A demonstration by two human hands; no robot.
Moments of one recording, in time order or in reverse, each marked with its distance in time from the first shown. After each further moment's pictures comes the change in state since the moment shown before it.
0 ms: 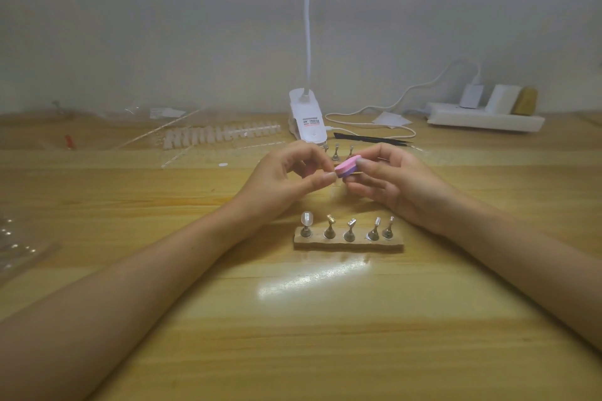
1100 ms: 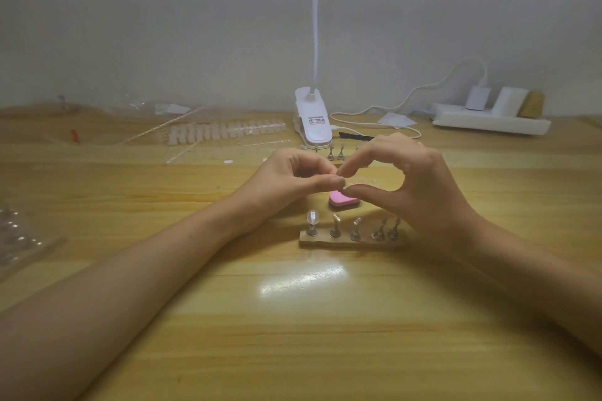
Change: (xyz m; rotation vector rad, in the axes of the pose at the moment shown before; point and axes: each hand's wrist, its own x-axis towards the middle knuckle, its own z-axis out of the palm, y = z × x) left_hand 0.000 -0.005 -0.004 -0.258 -0.136 -0.136; right_hand -0.028 -0.015 0.023 -1.141 0.019 -0.723
